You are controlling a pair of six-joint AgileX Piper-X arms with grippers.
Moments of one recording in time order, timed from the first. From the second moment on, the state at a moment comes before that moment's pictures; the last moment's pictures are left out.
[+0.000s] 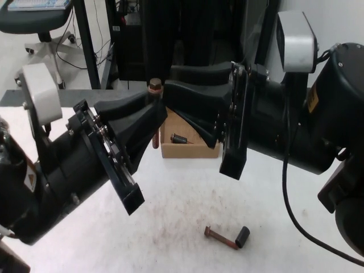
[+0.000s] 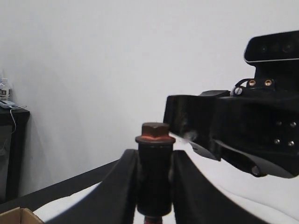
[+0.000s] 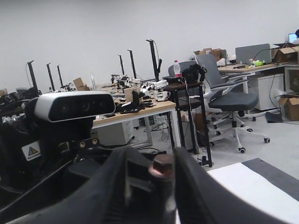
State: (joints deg) left arm -30.5 55.3 -18.2 -44.9 24.3 -13.0; right arm 38.9 72.8 -37.3 -43.7 -33.7 16.7
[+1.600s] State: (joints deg) left arm -24.2 131.3 -111.0 40.0 17.5 -1.9; right arm 16.7 53.4 -37.3 11.5 -22.7 15.4
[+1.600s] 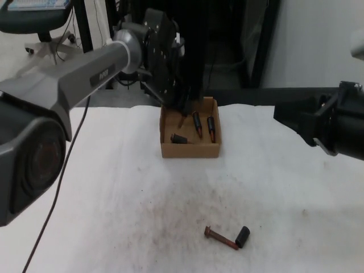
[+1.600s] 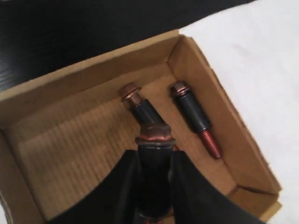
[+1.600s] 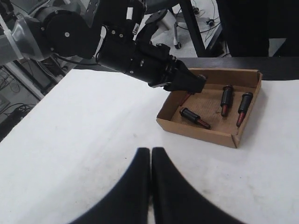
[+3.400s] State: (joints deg) left arm -32.0 41.4 -28.7 38.7 8.0 -5.9; right arm 30.3 79.3 -39.7 14.6 -21.0 -24.0
